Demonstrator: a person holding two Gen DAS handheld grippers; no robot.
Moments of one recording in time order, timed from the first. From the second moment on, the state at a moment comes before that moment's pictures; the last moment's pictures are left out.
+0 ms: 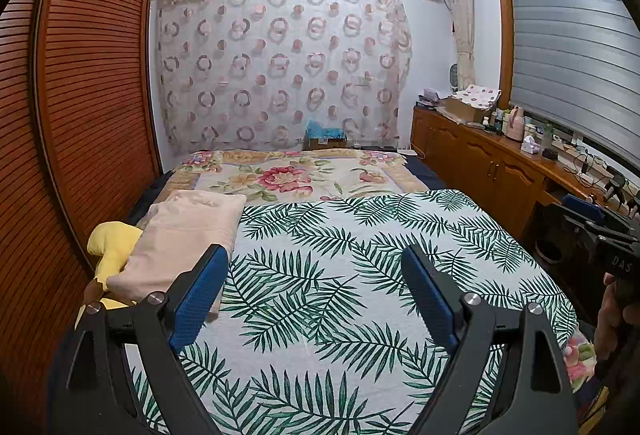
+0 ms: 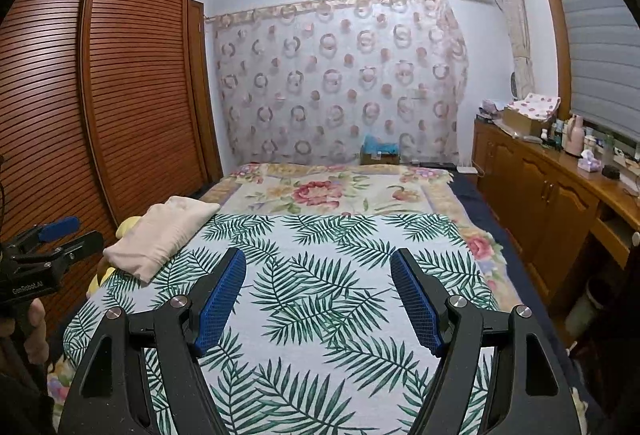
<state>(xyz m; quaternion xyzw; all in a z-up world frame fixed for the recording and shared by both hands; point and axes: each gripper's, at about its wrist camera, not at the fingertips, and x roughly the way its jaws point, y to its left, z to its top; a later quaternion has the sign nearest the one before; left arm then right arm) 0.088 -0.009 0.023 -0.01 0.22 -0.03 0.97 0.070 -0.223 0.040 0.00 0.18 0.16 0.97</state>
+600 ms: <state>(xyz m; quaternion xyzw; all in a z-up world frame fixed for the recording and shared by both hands) 0.086 -0.006 0.028 -0.01 0.22 -0.03 0.98 0.072 -0.224 0.038 0.00 0.18 0.16 0.97</state>
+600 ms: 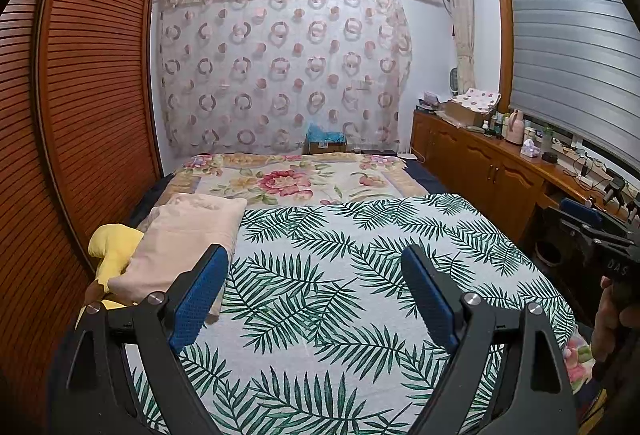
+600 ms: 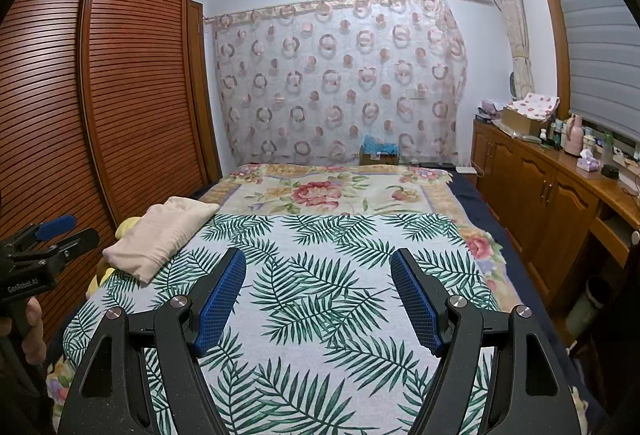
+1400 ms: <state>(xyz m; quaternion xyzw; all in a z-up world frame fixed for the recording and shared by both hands) 0.084 -0.009 0.032 -0.01 0.21 -0.03 0.98 0.075 -0.226 0.036 0.00 0.18 0.16 0.97</state>
